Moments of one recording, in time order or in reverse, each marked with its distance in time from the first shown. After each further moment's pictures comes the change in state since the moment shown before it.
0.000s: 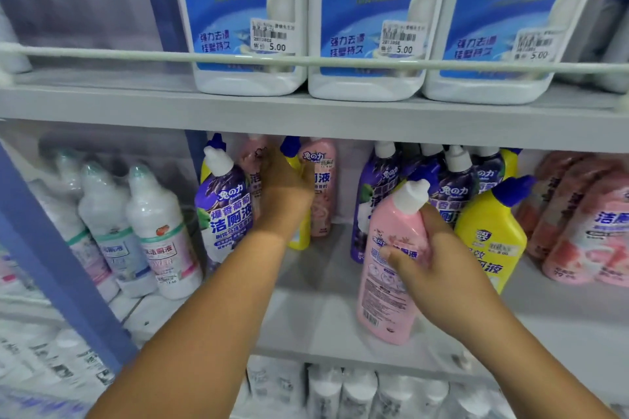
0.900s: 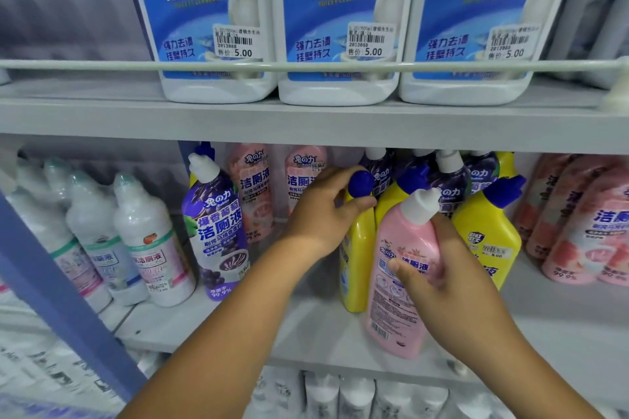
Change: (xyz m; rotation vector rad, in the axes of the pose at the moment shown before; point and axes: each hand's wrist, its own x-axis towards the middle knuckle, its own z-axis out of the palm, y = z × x) left_hand -0.061 0.043 0.005 -0.220 -0.432 0.311; right_hand -0.015 0.020 -0.012 0.032 0.064 -0.062
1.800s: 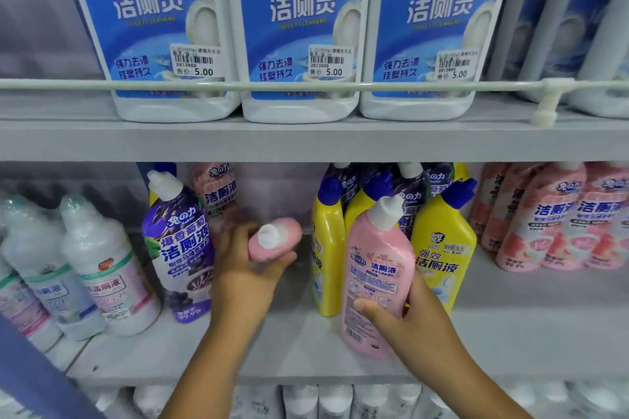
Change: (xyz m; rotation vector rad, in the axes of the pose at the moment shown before) left_hand -0.066 -0.070 -0.012 0.117 0.376 -0.206; right_hand -0.027 0.030 0.025 0.227 -0.031 0.274
